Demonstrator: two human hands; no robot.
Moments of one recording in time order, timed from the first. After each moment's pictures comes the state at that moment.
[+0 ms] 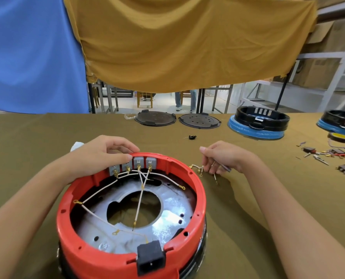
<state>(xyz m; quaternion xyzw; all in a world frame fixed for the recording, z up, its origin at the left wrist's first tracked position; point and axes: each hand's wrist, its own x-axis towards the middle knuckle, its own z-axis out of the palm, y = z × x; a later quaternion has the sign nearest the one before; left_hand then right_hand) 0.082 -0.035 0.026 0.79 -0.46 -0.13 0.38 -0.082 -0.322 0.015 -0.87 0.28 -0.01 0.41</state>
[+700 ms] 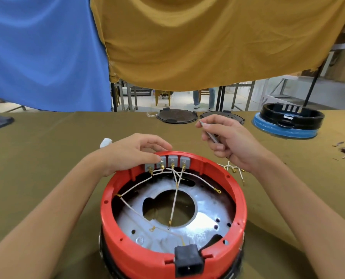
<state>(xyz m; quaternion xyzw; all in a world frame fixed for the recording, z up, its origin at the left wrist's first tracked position) 0.067 -0.031 0.037 0.78 -0.47 -0.20 0.36 -0.067 -0.258 0.037 -0.72 0.03 -0.17 0.68</state>
